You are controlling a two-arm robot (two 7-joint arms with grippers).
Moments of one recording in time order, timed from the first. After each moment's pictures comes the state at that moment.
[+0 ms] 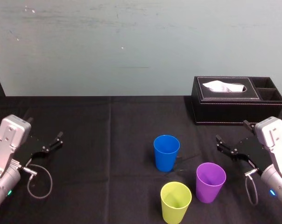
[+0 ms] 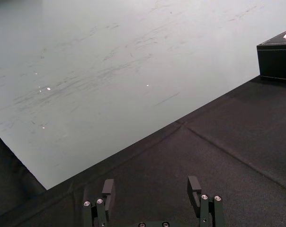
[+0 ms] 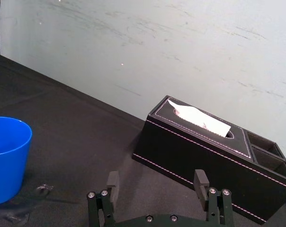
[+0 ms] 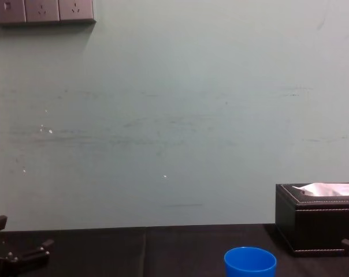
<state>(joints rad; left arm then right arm) -0.20 0.60 0.45 -1.41 -0.25 -0.12 0.03 0.20 0.60 -0.45 -1.41 0.25 -0.12 -0.03</state>
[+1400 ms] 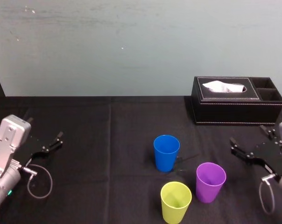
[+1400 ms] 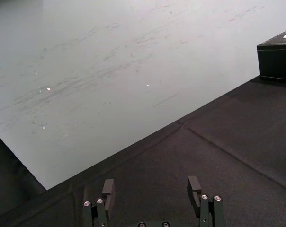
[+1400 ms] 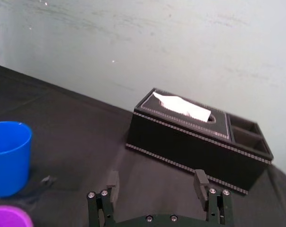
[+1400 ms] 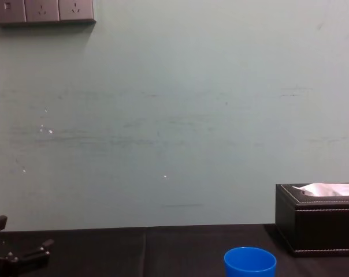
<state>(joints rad) -0.20 0.60 0.45 -1.41 -0.25 -0.12 0.03 0.04 0.65 -0.31 -1.59 0.33 -0.02 -0.01</state>
